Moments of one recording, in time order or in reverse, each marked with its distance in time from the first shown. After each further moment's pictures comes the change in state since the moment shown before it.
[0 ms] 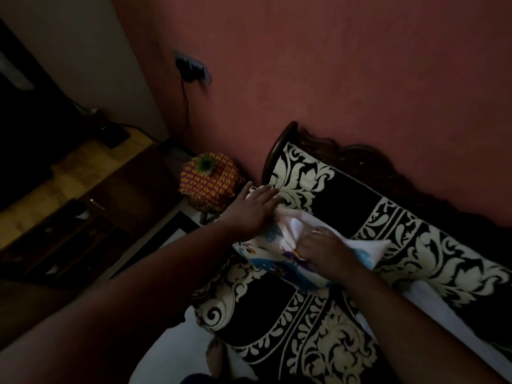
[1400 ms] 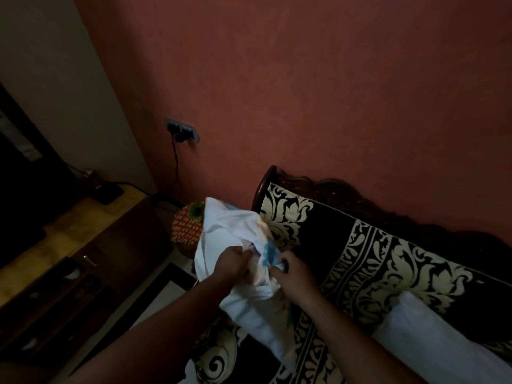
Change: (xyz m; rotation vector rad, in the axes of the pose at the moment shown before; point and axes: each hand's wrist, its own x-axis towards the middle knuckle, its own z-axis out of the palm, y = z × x) left_hand -0.066 0.028 -0.008 -0.847 0.093 -0.677; right_hand 0.049 -0.116 -0.068 0.890 0.184 1.061
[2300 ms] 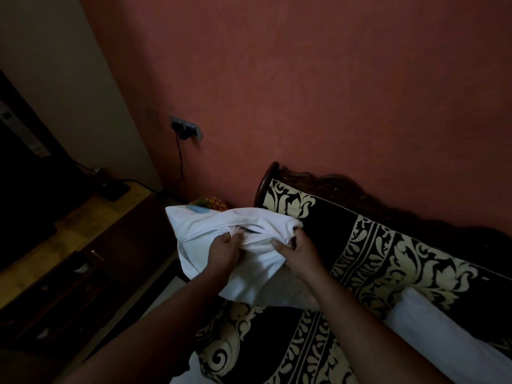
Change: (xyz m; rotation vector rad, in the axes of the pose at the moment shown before) left_hand -0.019 0.012 -0.015 -0.442 0.211 -0.052; right_hand 0.018 -0.008 -0.022 0.325 0.003 -0.011
